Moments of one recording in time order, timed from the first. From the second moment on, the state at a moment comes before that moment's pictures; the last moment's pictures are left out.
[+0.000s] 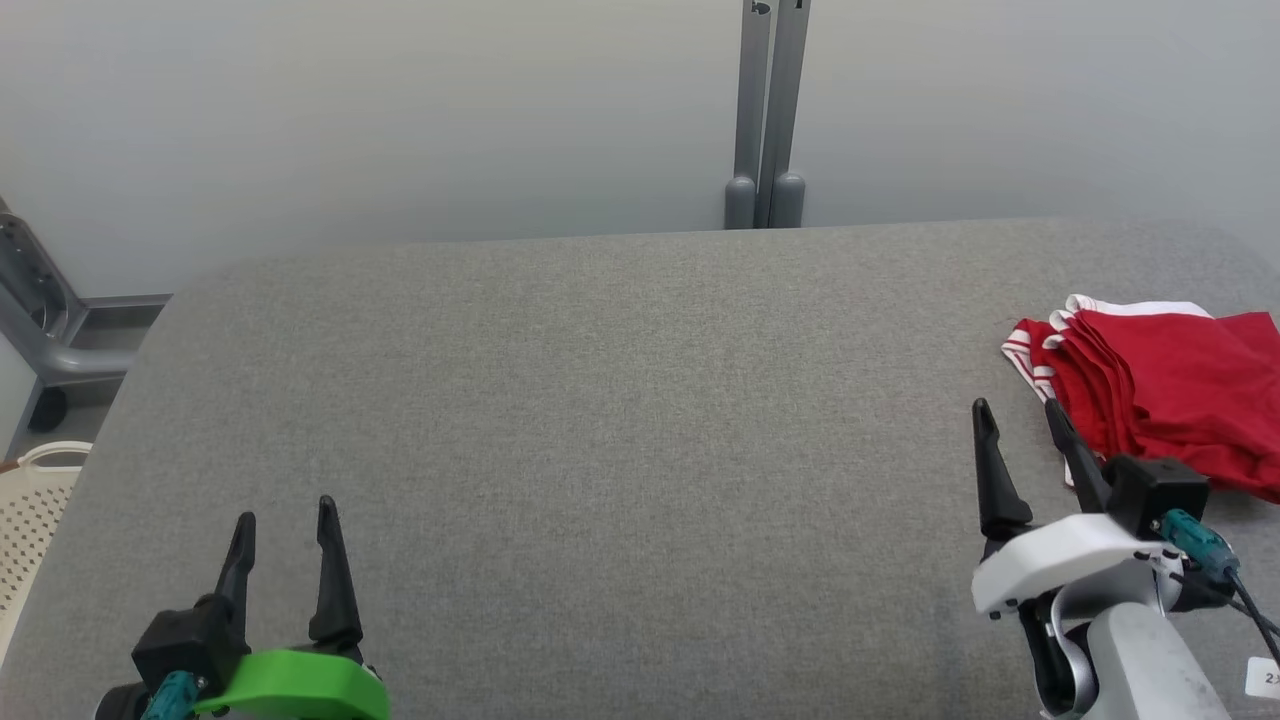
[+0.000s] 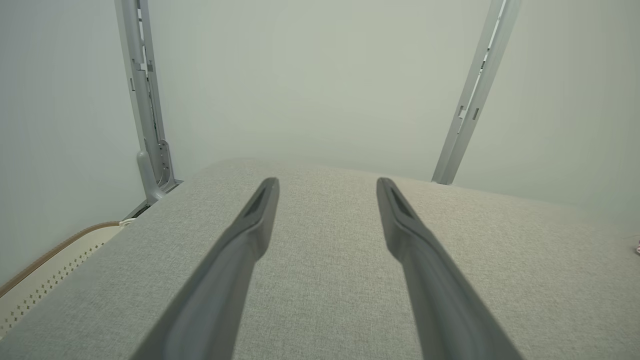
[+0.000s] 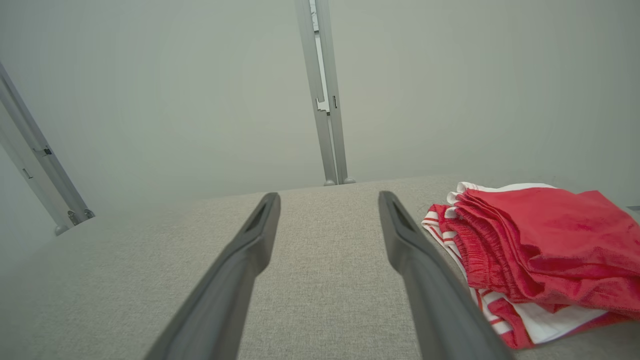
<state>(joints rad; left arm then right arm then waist) 0.00 0.16 -0.12 0.21 -0.39 0.08 -0.26 -0.21 -0.05 -0.05 0.39 0.19 0.13 -0.24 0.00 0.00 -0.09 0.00</state>
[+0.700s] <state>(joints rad) 0.16 0.09 -0.05 0.23 -0.26 0.01 -0.26 -0.03 -0.05 -0.01 0.36 0.10 0.13 -0.25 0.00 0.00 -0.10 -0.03</state>
